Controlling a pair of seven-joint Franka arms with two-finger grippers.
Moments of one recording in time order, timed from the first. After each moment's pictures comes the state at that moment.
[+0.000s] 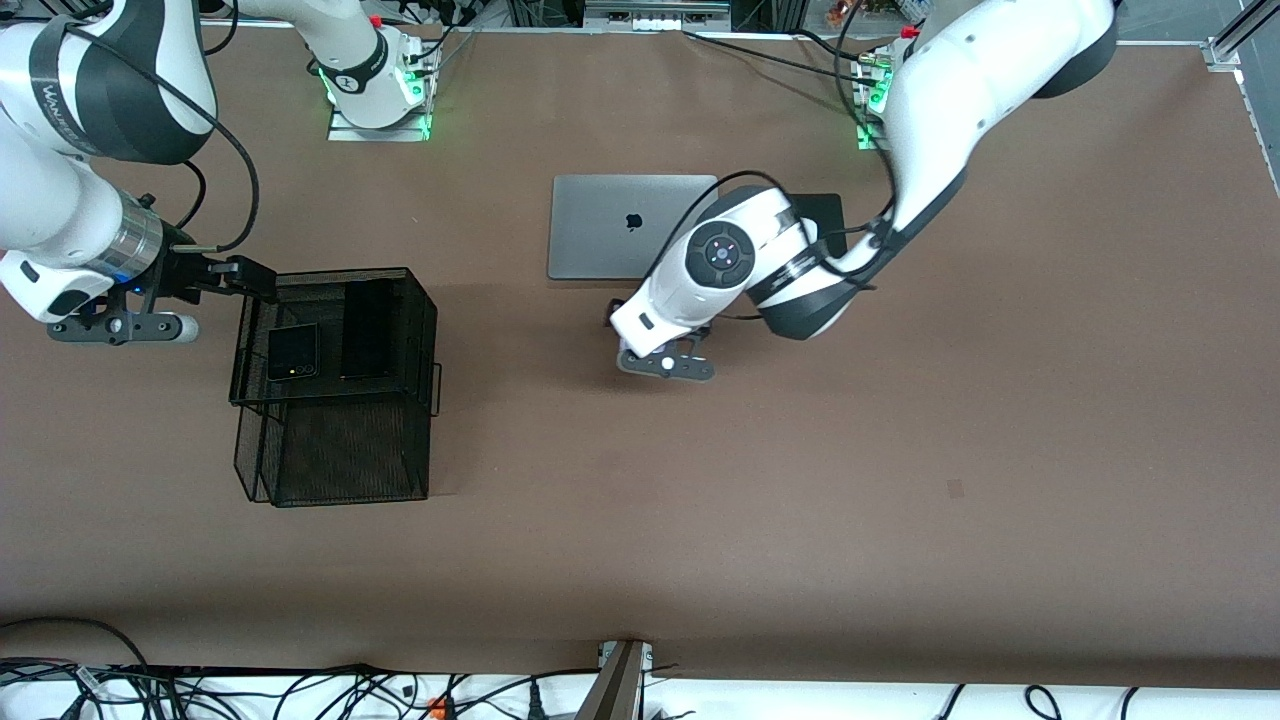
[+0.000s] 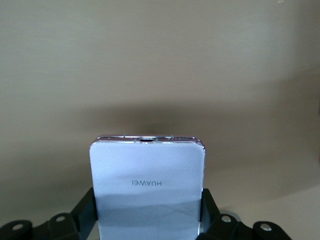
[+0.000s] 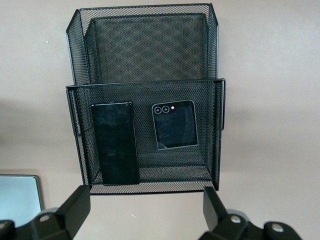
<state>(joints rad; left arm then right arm) -0.12 0.91 -0.80 -1.45 0.34 2.25 -0.82 0.98 0.19 -0.98 -1.72 0.15 1.72 -0.05</state>
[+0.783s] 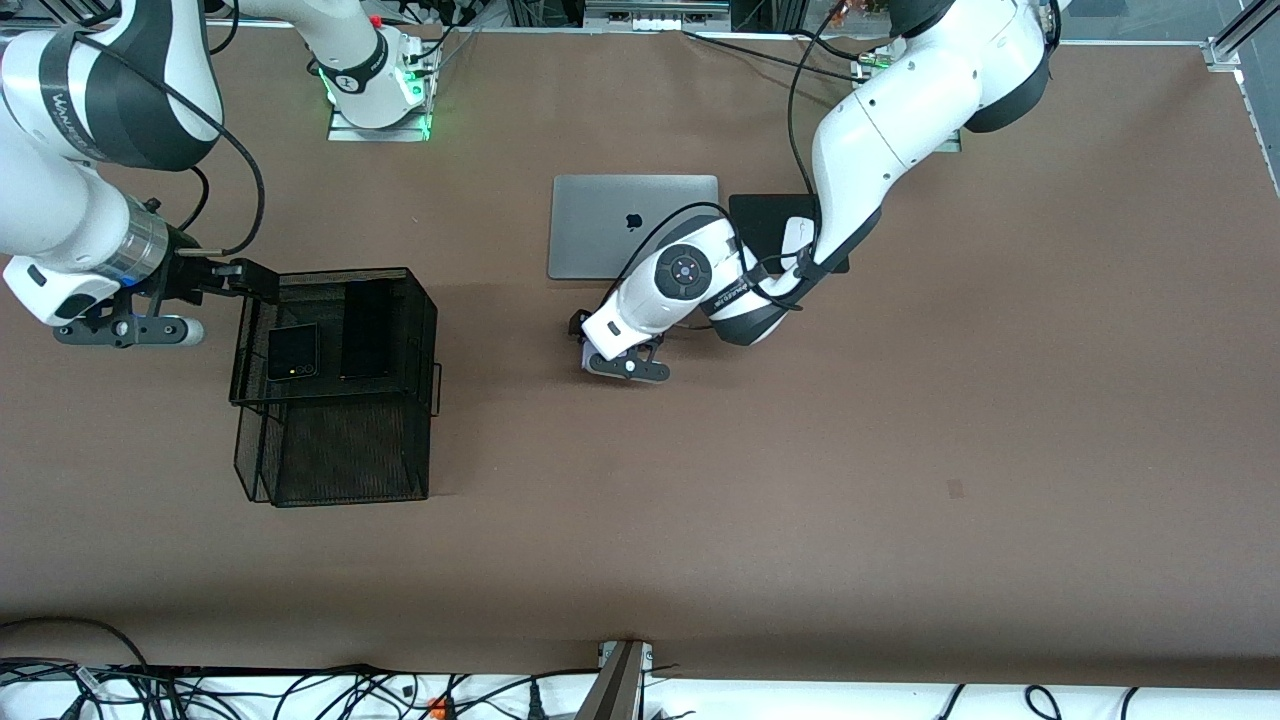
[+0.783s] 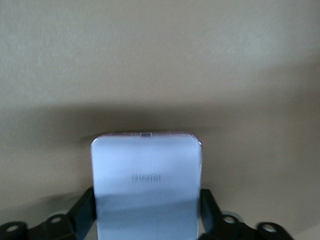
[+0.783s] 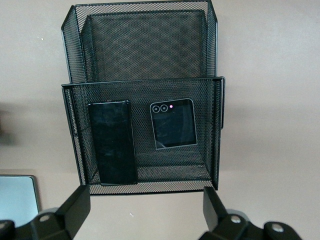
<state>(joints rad) -0.29 1.03 -0.64 -1.43 0.31 2.49 -0.80 0.98 0.20 -0.98 -1.73 0.15 1.72 -0.05</state>
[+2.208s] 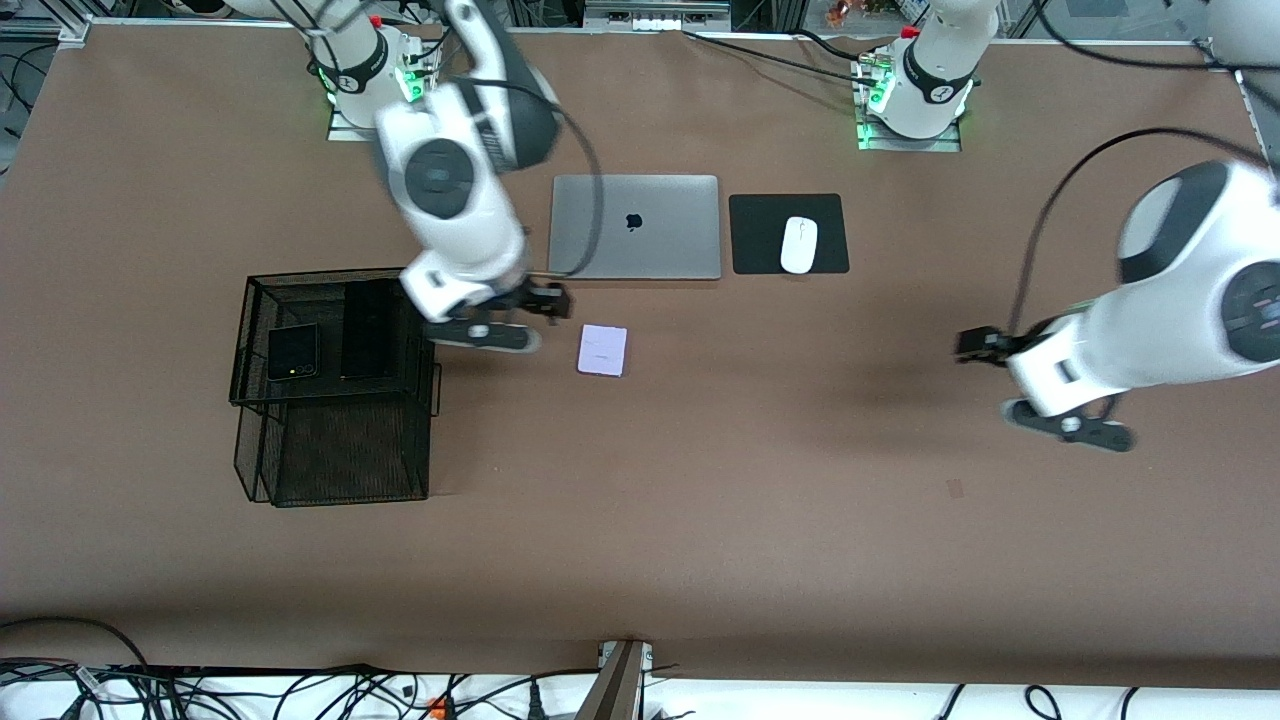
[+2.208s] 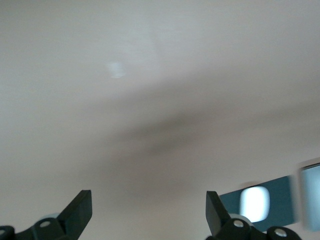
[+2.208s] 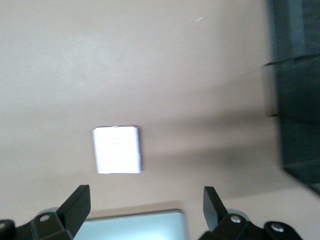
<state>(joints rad) 0.63 0.56 -0.95 -1.37 0.45 1.52 0.00 1.01 0.48 -0.43 -1.64 0.23 2.07 0.65</state>
